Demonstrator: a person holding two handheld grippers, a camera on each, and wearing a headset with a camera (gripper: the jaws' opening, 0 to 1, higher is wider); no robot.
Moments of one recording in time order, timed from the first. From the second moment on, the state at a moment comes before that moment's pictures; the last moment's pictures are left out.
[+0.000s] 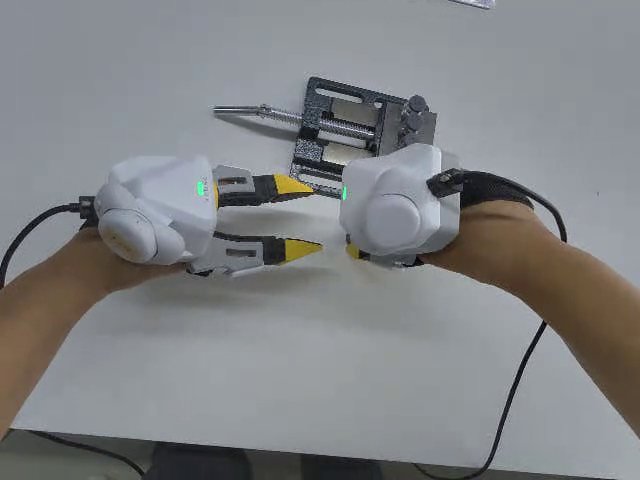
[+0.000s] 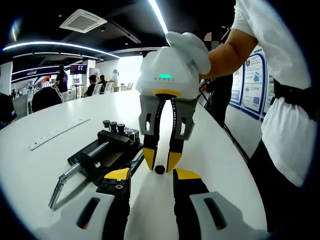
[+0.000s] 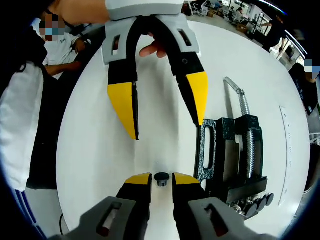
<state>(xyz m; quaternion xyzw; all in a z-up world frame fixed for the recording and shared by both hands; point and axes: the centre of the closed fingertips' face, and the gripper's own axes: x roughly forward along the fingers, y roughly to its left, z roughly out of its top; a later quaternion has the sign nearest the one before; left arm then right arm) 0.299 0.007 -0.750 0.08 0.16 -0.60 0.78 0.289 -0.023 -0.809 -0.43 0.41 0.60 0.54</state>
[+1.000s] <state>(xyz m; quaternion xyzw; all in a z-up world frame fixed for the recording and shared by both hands) 0.296 -0.006 -0.760 0.06 0.17 -0.60 0.78 0.299 -0.028 -0.780 -0.34 0.41 0.58 0.62</state>
